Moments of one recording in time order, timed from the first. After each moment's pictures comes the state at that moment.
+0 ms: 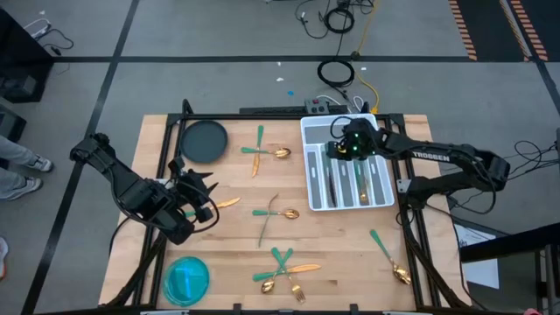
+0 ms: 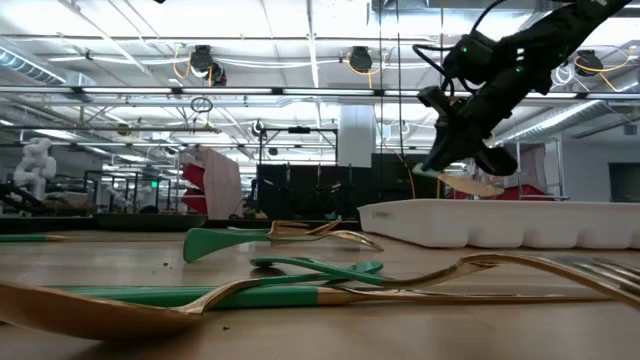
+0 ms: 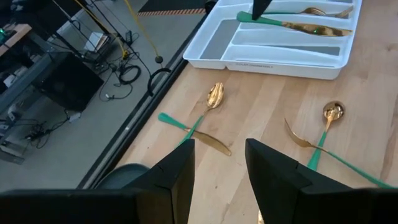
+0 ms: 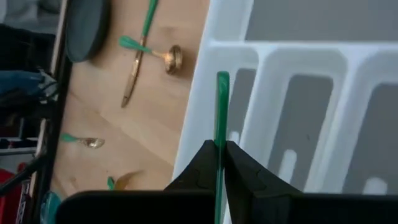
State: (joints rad) left arm -0.65 1.24 1.30 -1.42 -0.97 -0.91; right arm -0.56 1.22 0.65 -0.18 -0.19 0.93
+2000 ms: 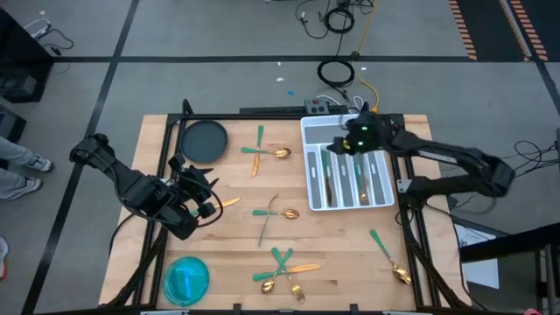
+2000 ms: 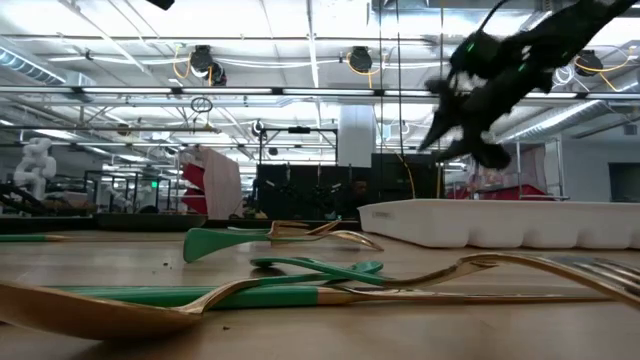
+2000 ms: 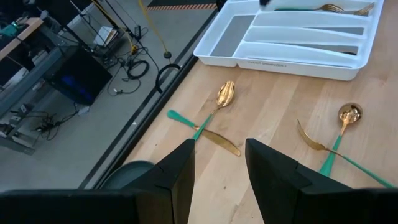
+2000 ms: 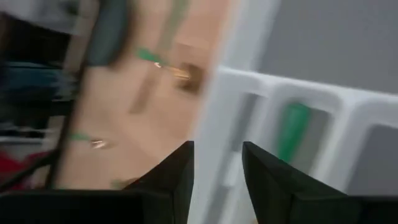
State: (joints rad) left arm -0.61 1.24 1.30 -1.42 -0.98 -0.90; right arm -0.62 1.14 0.65 -0.16 -0.30 0.82
